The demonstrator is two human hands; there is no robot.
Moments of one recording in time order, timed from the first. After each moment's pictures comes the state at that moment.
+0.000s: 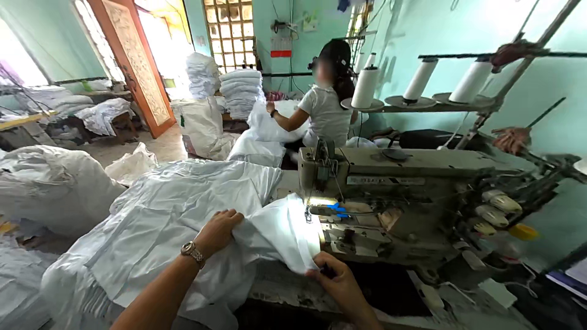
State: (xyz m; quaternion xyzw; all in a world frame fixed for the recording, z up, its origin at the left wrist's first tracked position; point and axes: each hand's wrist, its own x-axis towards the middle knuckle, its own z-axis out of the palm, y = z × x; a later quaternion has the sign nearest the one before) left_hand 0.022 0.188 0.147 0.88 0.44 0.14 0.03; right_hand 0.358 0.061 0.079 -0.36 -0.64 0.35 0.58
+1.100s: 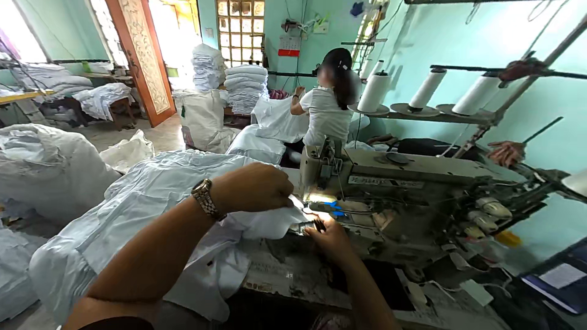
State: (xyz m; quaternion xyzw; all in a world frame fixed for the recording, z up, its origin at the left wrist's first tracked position) left_hand 0.119 0.151 0.333 0.97 0.20 0.09 -0.02; right_hand 0.370 0.116 0.143 -0.55 -0.68 0.26 0.42
